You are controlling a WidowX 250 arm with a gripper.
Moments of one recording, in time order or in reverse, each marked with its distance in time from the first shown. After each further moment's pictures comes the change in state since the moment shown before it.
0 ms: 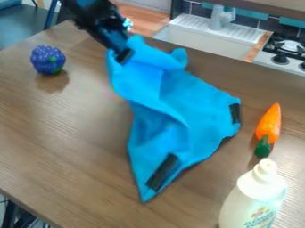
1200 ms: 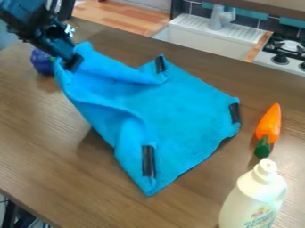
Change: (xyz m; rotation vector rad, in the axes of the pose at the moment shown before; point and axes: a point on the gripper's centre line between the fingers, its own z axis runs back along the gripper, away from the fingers) arm -0.041 0.054 0.032 0.065 -0.049 0.155
